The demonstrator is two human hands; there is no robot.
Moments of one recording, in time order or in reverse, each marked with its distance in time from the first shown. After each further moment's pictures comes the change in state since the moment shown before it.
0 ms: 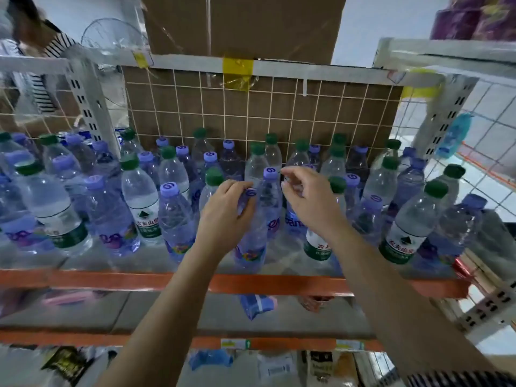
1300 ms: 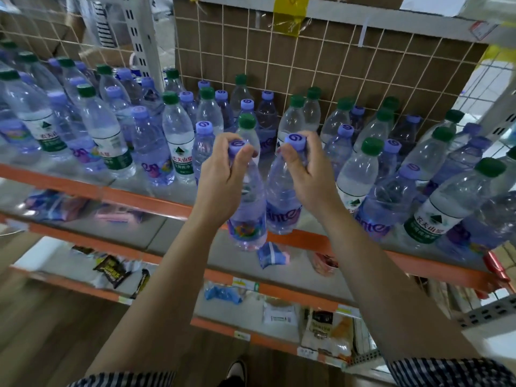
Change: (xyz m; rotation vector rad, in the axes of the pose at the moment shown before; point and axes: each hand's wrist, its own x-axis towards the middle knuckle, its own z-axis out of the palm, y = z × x) left_hand -0.058 0.025 -0.038 -0.373 0.223 -0.274; right_hand -0.039 -0.029 0.035 0.414 -0.038 -0.123
